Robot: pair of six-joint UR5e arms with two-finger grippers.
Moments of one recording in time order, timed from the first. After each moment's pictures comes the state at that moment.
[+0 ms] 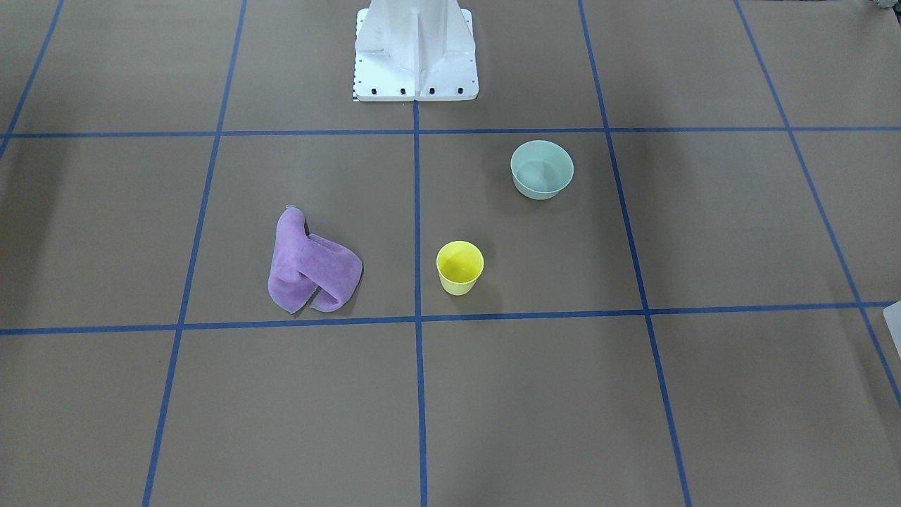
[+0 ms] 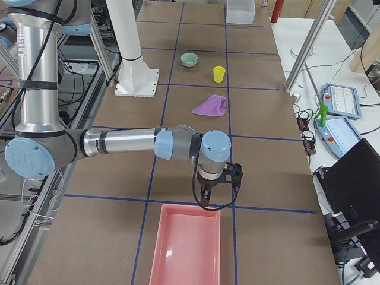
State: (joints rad) left arm -1.57 -1.51 -1.75 -1.60 -2.24 -0.06; right arm 1.63 -1.62 1.74 -1.78 2.34 -0.01
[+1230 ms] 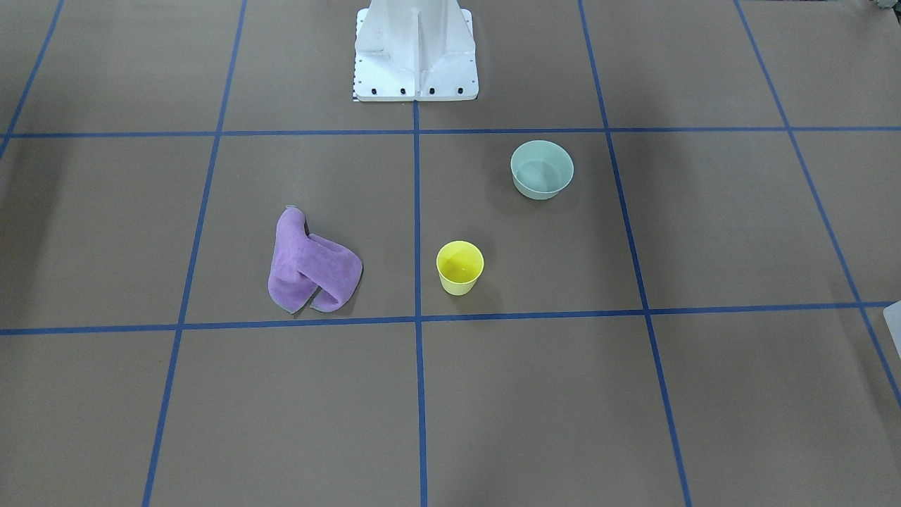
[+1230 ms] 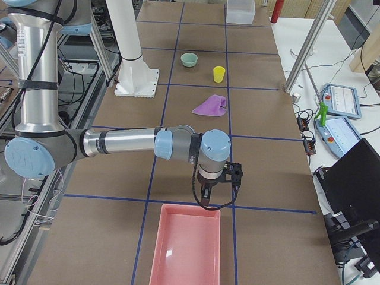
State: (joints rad) left arm -1.57 -1.52 -1.75 -1.62 -2.19 -0.06; right arm 1.63 -1.62 1.74 -1.78 2.34 -0.01
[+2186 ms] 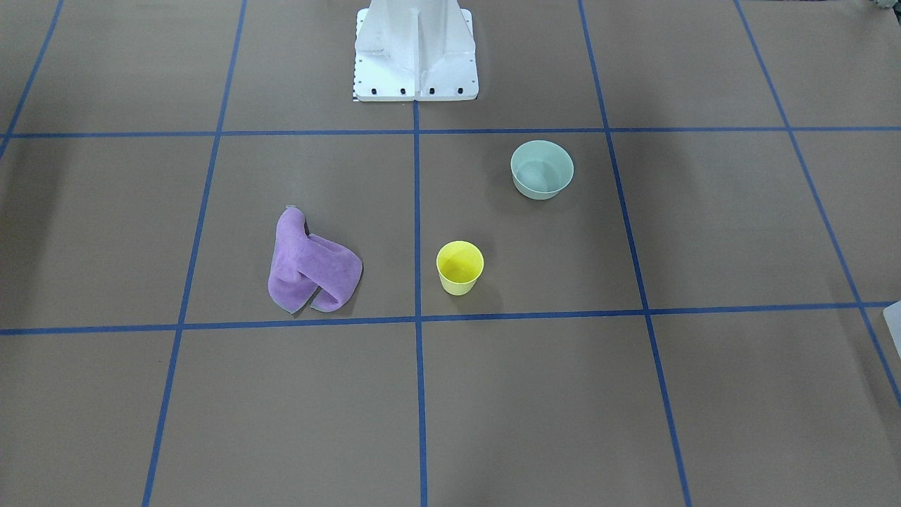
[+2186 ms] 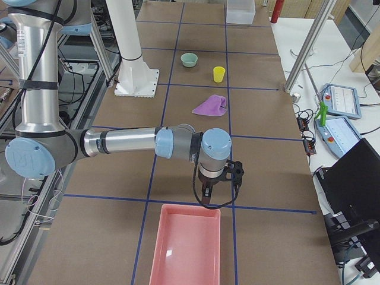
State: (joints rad) left arm -1.56 -1.51 -1.81 -1.66 -2.25 -0.15; right arm 1.63 -1.62 1.74 -1.77 2.34 0.00
